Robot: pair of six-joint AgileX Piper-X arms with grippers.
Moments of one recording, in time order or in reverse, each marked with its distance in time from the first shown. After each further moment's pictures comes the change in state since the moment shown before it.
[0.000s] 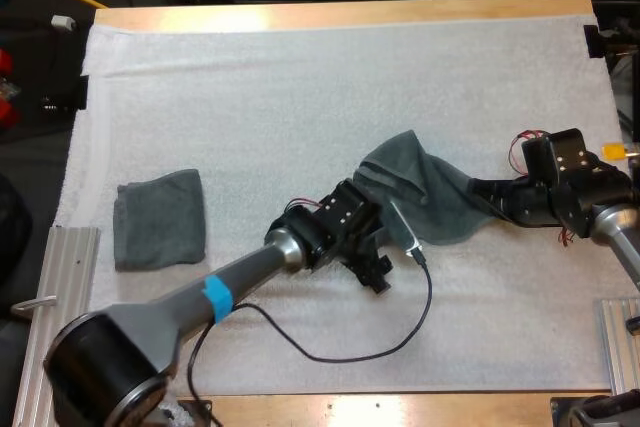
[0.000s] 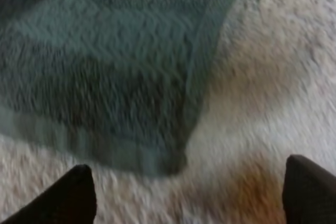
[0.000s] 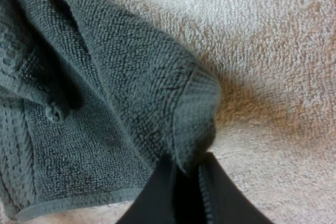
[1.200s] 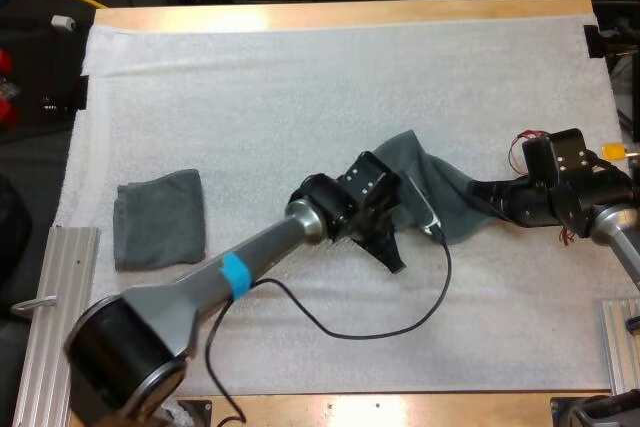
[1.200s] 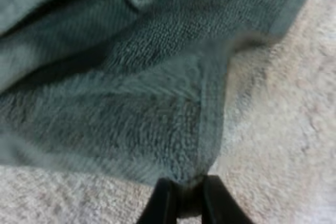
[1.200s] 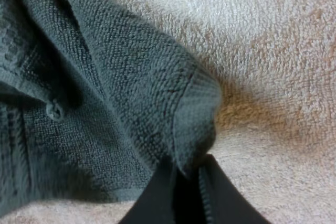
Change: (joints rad) left arm 0.000 0.024 -0.200 0.208 0.000 0.000; right arm 0.000 0.000 0.000 0.000 0.000 -0.041
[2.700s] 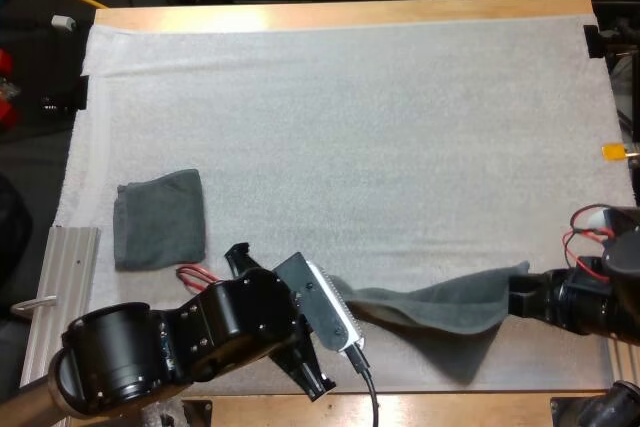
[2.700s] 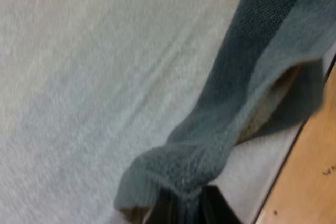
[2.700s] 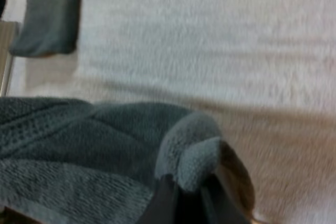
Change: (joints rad) left arm -0.414 -0.748 -0.182 0.673 -0.263 -0.400; right arm 0.471 -0.586 -0.332 0.634 -0.008 0.194
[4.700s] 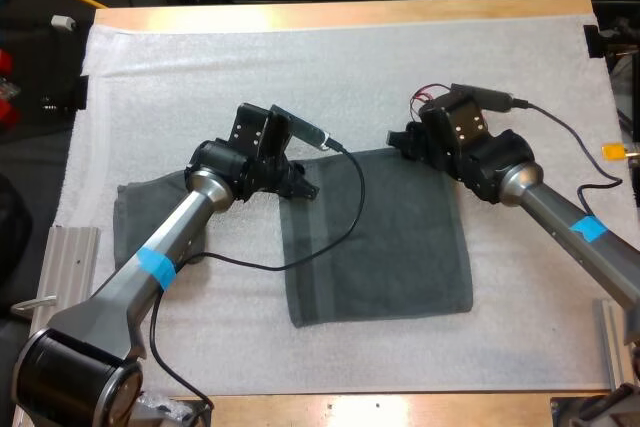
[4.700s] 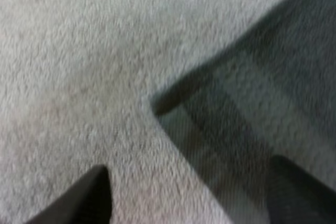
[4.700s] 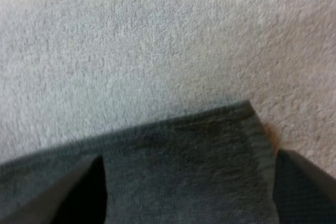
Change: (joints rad) left arm 0.800 0.625 0.252 -0.676 0.053 0.295; right arm -0.206 0.867 0.048 -0.874 0.329 -0.141
